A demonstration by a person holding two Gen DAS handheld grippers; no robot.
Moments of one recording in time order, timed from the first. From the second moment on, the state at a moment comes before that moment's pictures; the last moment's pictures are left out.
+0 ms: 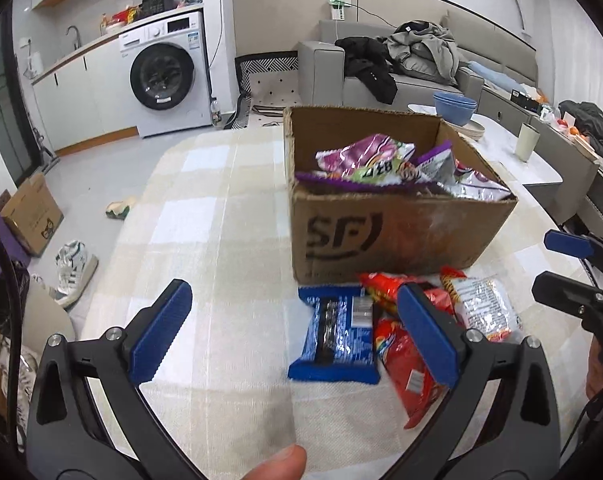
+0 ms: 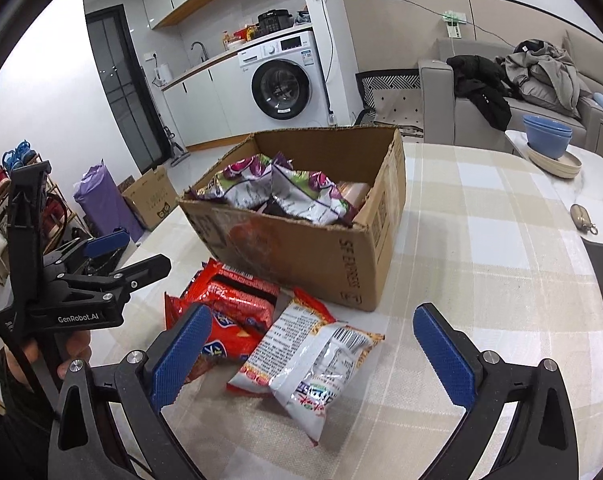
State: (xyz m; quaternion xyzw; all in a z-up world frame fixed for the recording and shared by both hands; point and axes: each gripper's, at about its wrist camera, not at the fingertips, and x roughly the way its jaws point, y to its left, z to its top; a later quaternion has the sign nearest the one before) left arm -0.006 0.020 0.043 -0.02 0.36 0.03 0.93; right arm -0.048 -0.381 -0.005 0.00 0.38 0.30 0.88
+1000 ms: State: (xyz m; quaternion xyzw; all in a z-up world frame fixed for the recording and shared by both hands) left arm 0.012 -0.008 -0.011 0.02 0.42 0.01 0.91; right arm -0.047 -0.343 -0.057 -0.06 0.46 0.29 0.84
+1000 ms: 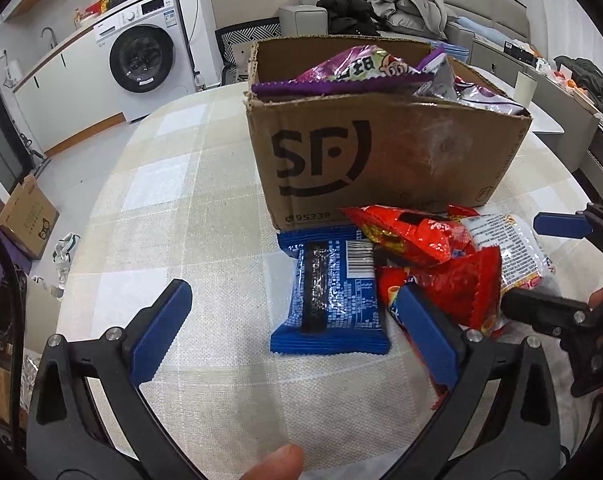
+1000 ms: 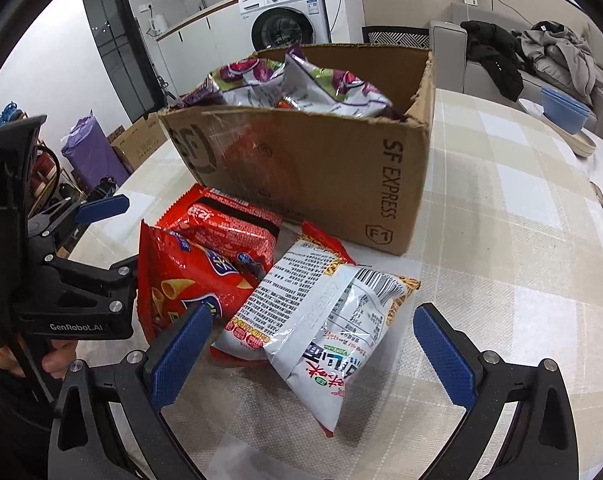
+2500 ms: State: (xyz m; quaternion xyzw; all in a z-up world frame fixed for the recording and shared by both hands) left arm 0.055 0.013 -0.077 -0.02 0.46 0.00 0.89; right arm -0.047 -0.340 -0.087 -0.12 0.47 0.28 0.83
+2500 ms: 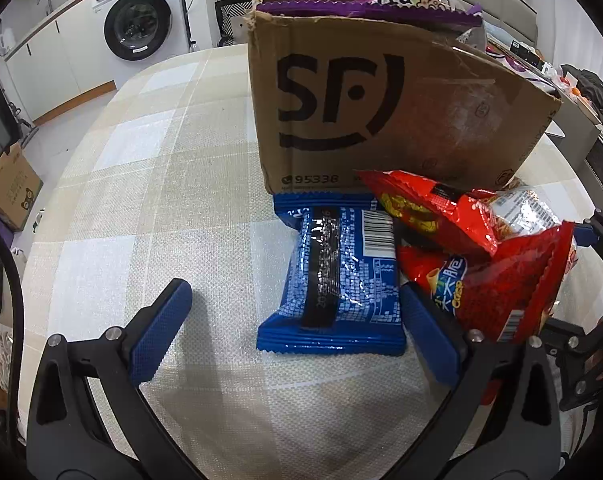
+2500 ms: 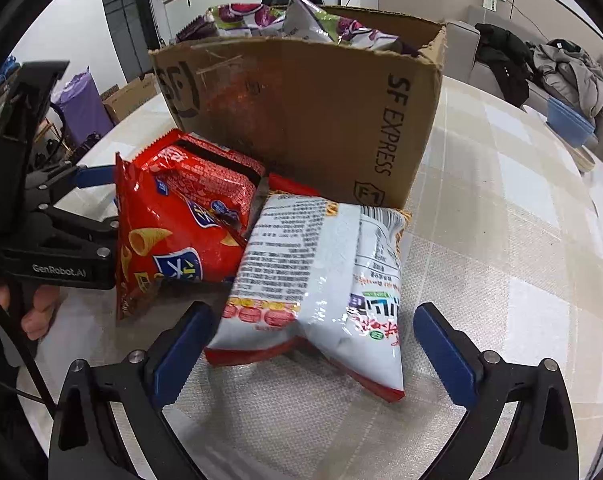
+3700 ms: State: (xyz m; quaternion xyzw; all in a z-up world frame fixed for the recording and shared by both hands) left arm 0.021 0.005 -0.050 0.03 0.40 0.02 0.92; right arm -0.050 -0.376 -0.041 -0.07 0.41 0.32 0.85
